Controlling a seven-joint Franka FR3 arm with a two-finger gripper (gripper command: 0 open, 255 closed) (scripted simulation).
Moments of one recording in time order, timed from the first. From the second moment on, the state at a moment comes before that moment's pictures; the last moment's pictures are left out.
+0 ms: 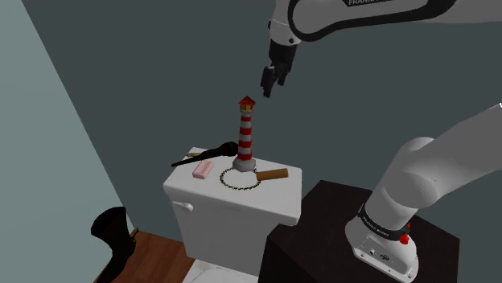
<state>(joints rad) -0.01 -0.49 0.17 -2.23 -0.08 1.91 -0.01</state>
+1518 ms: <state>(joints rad) -0.03 -0.23 0.25 -2.20 -0.15 2.15 0.11</state>
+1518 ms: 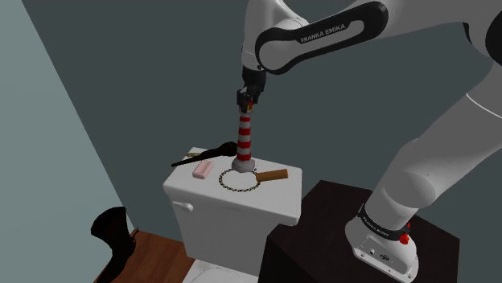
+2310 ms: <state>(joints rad) -0.03 -0.25 0.25 -2.12 -0.13 2.03 0.09</state>
